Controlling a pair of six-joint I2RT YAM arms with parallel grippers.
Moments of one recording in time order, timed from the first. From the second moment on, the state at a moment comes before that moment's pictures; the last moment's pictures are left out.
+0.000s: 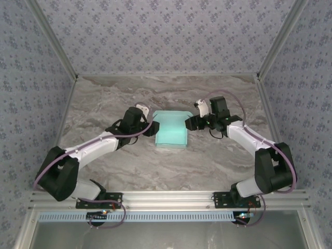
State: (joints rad) left arm -0.63 1.40 0.81 -0.06 0.01 -0.31; right arm 0.31 1.45 0.90 -0.23 -0.51 0.03
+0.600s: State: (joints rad) left arm -0.66 1.50 0.91 -0.04 0.03 -0.41; right arm 0.50 1.45 0.89 -0.21 -0.17 0.33
